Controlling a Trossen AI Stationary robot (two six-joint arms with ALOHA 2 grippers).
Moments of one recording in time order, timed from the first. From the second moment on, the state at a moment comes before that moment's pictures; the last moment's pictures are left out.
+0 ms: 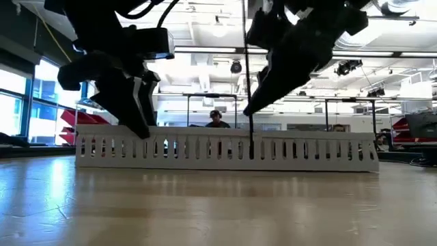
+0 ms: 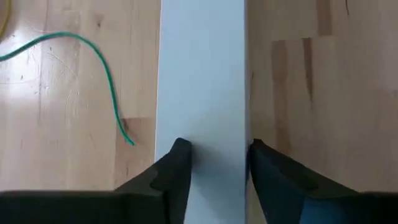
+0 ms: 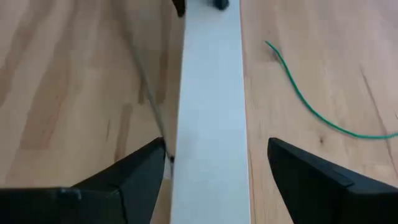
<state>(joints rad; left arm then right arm) -0.30 1.63 0.94 -0.48 -0.32 -0.16 0.17 1.66 0.95 -0.12 0.11 0.09</state>
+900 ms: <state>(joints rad) -0.25 1.52 0.79 -0.59 -0.13 -0.20 0.18 1.66 0.95 -0.13 0.10 0.09</state>
